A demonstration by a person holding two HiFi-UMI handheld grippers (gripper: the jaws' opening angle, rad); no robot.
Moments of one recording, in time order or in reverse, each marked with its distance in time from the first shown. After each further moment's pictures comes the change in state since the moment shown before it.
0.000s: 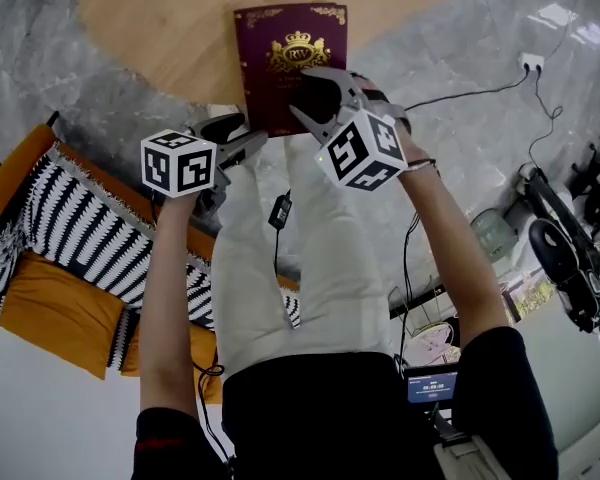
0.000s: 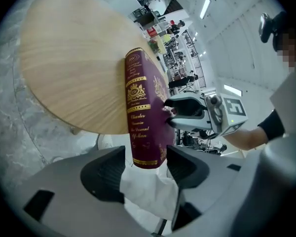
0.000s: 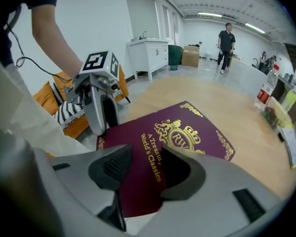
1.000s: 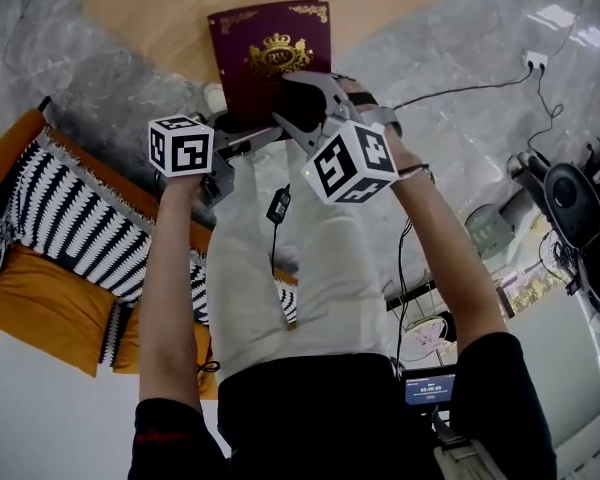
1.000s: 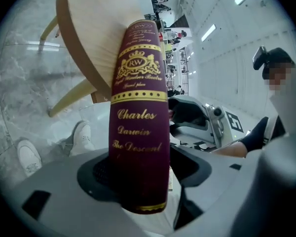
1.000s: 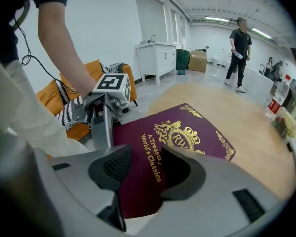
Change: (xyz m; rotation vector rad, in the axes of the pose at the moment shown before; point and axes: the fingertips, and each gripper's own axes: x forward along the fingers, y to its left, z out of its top) left arm 0.023 -0.001 -0.026 -0.123 -0.071 -0.281; right arm 0.018 0.049 0.023 -0.062 -0.045 0.035
